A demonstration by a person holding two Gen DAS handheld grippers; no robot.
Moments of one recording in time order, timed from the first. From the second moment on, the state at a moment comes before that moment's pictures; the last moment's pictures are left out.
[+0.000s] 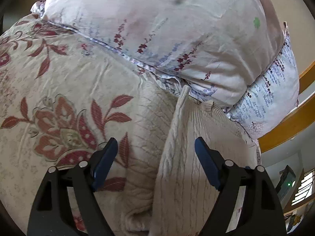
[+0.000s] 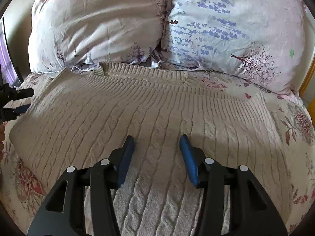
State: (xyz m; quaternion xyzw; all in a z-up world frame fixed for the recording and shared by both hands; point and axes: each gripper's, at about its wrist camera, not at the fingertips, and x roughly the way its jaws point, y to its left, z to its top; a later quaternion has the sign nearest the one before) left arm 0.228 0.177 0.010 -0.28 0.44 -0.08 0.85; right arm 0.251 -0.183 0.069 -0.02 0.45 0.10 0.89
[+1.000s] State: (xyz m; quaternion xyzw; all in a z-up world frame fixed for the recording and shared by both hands) left arm 0.232 0.126 0.061 -0.34 0.39 -0.18 0.83; right arm 0.249 -0.183 0.070 0.00 0.44 0.11 0.89
